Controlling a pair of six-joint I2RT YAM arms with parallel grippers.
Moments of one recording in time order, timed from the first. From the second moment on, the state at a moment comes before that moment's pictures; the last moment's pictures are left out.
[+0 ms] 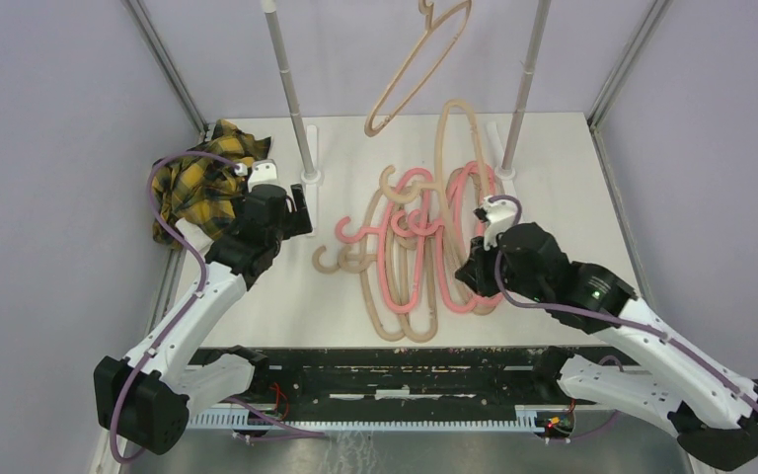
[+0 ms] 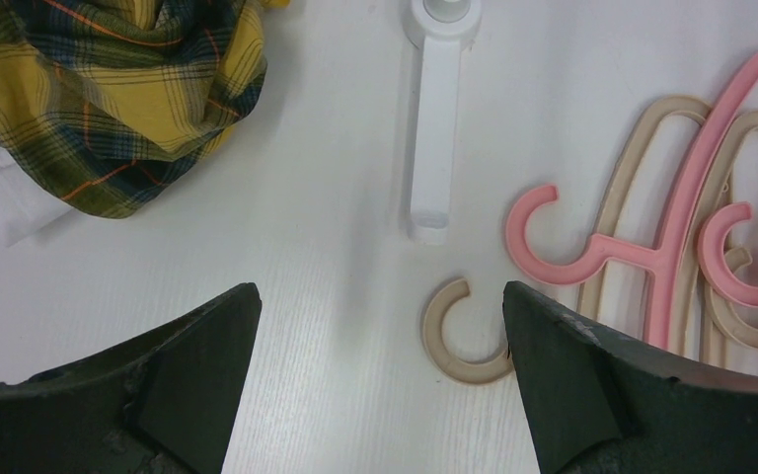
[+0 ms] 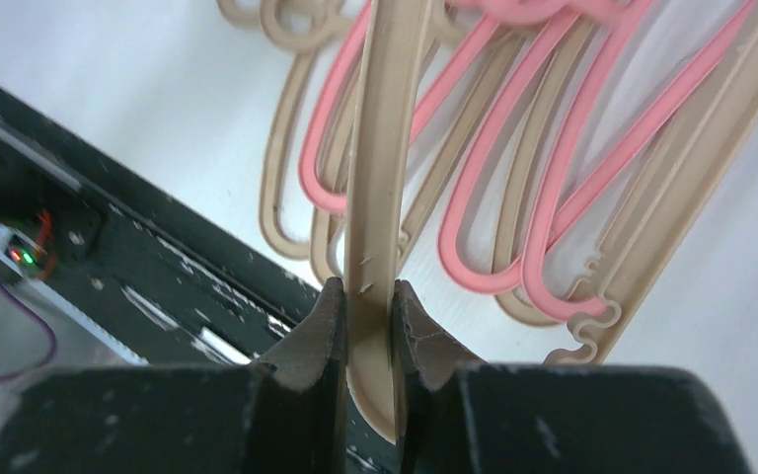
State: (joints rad) left arm -0.37 1.05 0.86 -0.41 -0.46 -0.34; right arm 0.87 0.88 0.99 -0.81 0.11 0.38
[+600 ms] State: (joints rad) left arm -0.37 1.07 0.87 -0.40 -0.42 -0.34; right arm 0.82 0.86 1.28 -0.71 0.29 0.44
